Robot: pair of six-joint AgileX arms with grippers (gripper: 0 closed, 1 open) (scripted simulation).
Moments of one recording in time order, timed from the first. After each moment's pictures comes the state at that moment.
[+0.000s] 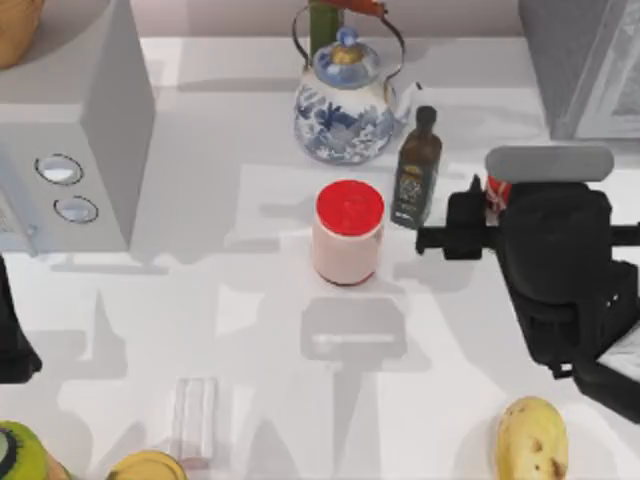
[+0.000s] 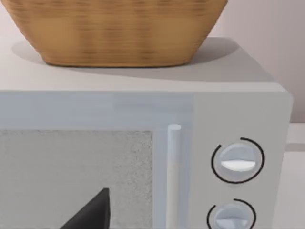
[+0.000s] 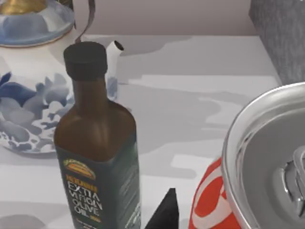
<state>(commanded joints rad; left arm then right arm) 0.00 0.00 0.00 0.00 0.00 0.00 0.69 1.60 0.57 0.63 0.66 0.25</state>
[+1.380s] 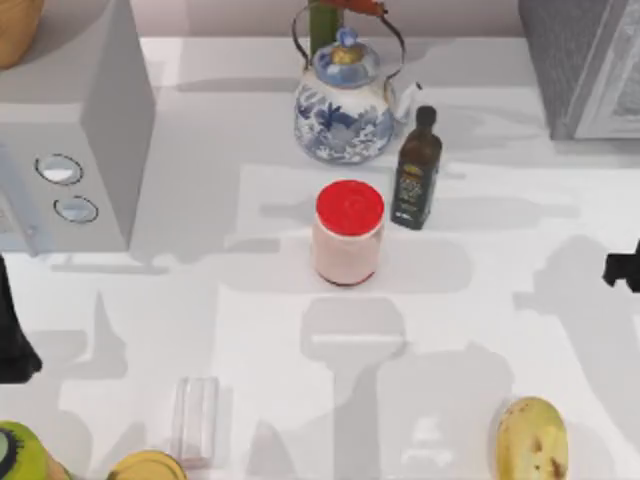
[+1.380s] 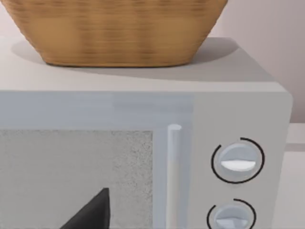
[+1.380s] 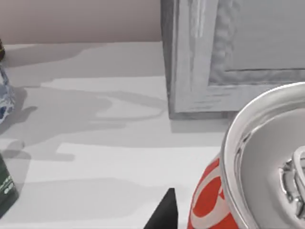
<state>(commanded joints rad) 0.00 0.00 0.00 0.00 0.00 0.00 0.38 0.86 0.32 0.19 0.40 0.15</state>
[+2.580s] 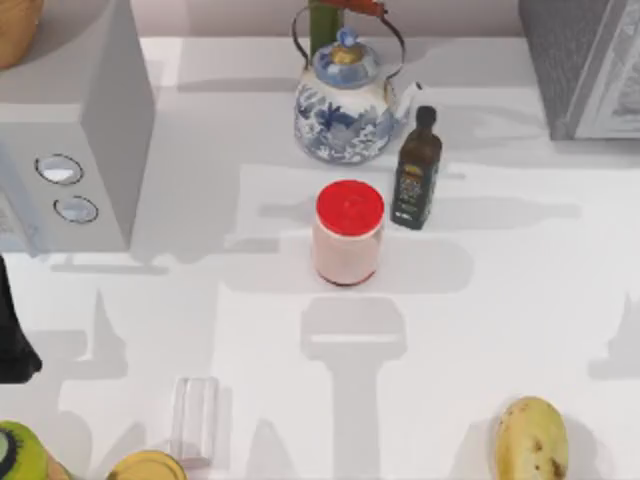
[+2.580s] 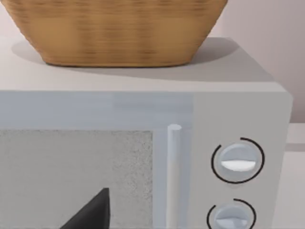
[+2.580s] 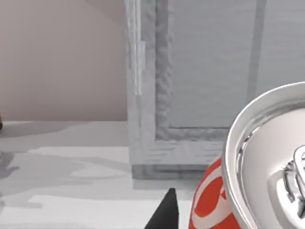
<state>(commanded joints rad) 0.00 0.00 0.00 0.00 0.00 0.00 0.00 0.02 0.01 0.00 0.00 0.00</state>
